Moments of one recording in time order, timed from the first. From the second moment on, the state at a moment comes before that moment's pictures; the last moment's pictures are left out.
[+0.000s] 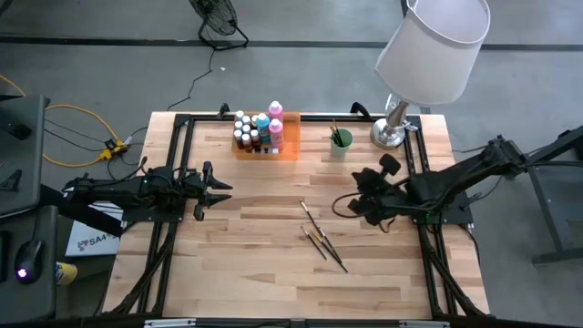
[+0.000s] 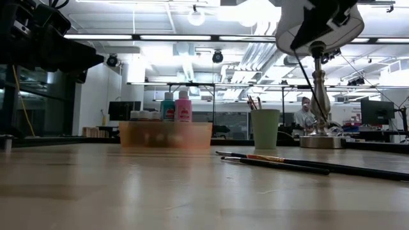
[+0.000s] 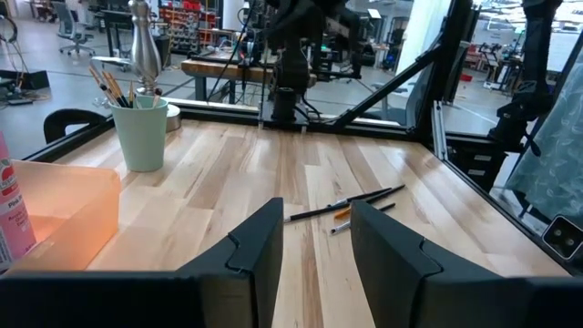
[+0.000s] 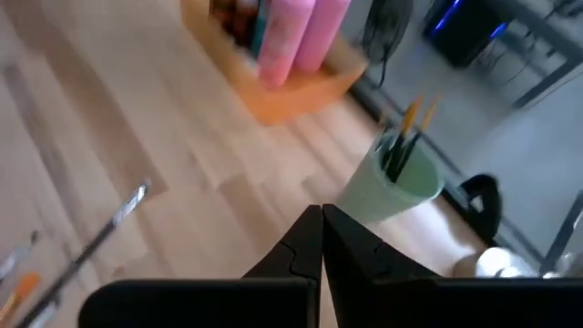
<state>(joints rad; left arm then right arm) 0.01 0.04 0.01 0.02 0.04 -0.11 0.37 1.23 1.02 -0.90 0.91 0.69</state>
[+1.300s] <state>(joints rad) 0.01 0.04 0.01 0.02 0.04 -0.11 0.20 1.00 0.83 -0.41 1.13 0.34</state>
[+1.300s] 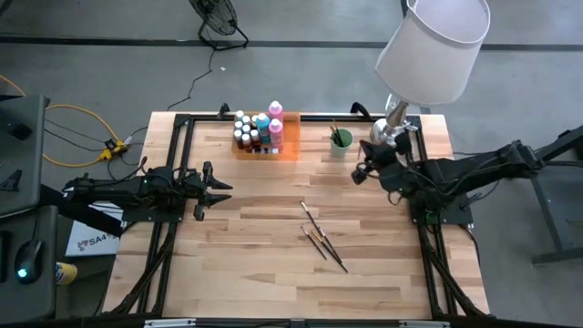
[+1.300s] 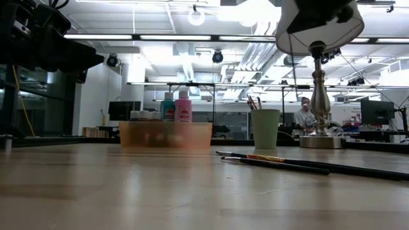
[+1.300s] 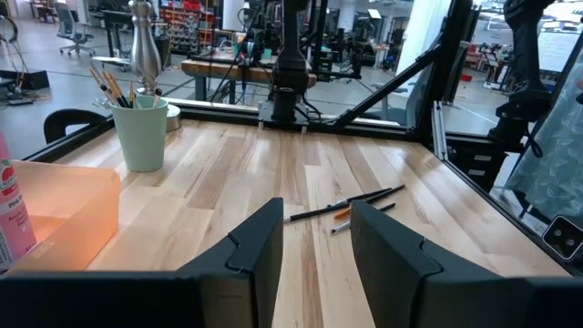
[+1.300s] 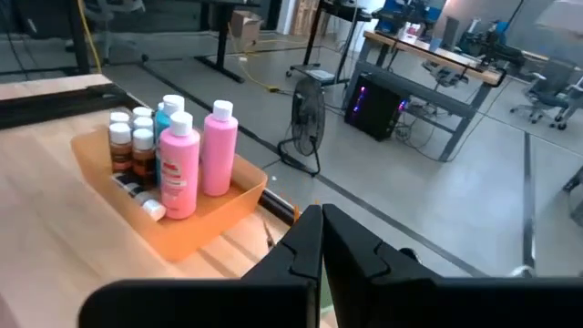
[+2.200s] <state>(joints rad) 0.01 0.04 0.01 0.02 0.04 -0.11 -0.15 1.15 0.83 -0.02 0.86 0.04</state>
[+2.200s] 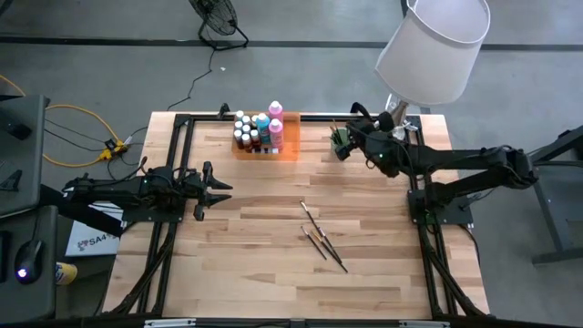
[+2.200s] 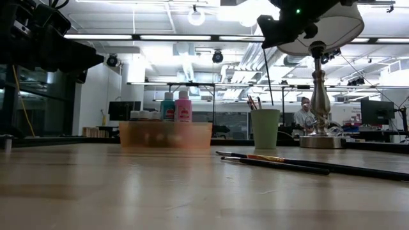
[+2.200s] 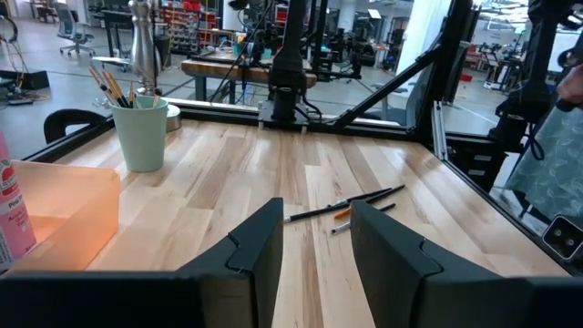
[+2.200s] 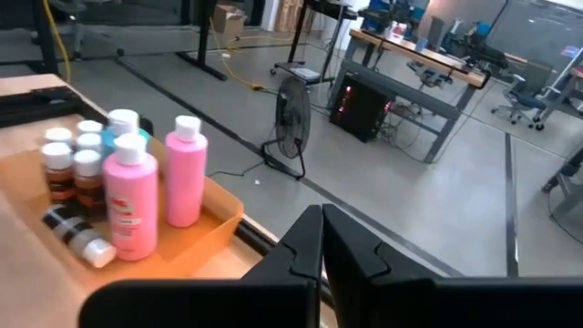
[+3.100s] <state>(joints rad) 0.01 0.04 0.01 0.02 0.04 -0.11 -0.37 1.26 0.77 -0.09 0.54 0.16</state>
